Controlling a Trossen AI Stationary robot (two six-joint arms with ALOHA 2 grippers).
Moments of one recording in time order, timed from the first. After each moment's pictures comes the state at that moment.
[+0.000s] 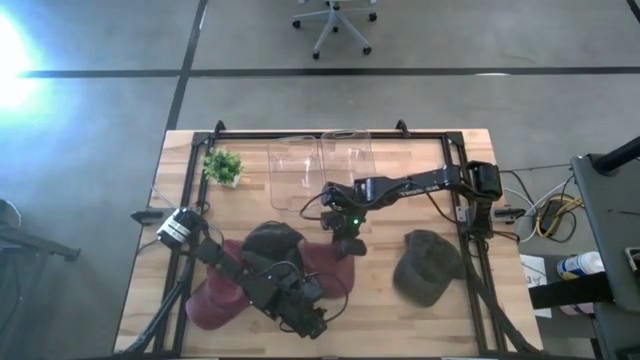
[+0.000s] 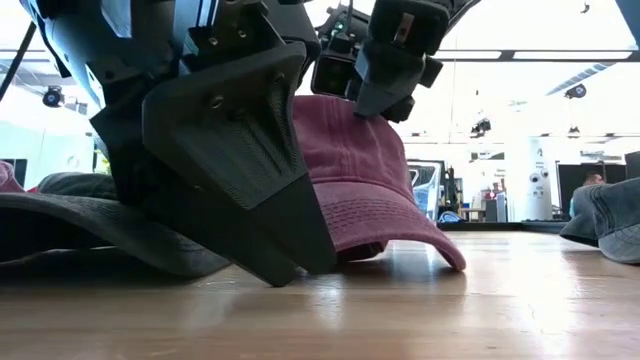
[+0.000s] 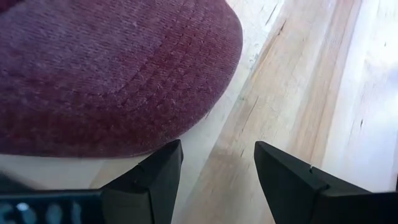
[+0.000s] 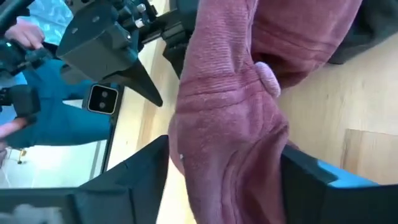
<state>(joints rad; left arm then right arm) -0.58 2.05 1.31 -0.21 -0.39 -1.07 -0.06 1.90 1.29 -0.44 -0.75 0.11</state>
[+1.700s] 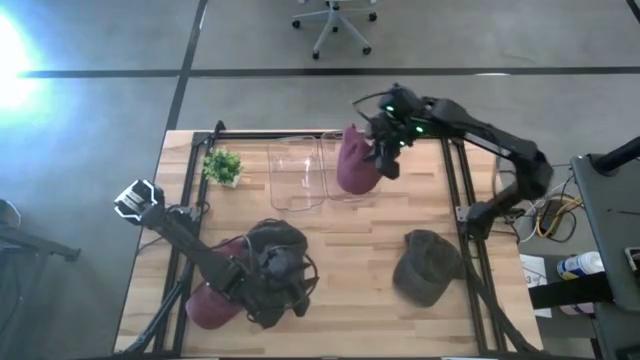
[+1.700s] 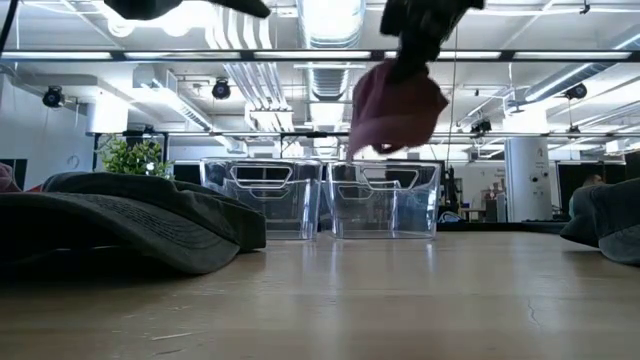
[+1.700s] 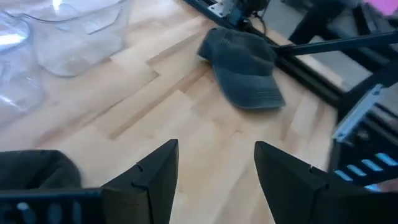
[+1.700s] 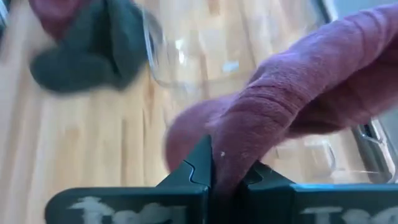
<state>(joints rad) -0.63 1.64 1.30 -0.46 -0.81 -1.13 -0.52 1.55 1.57 -1.02 -0.39 -0.29</state>
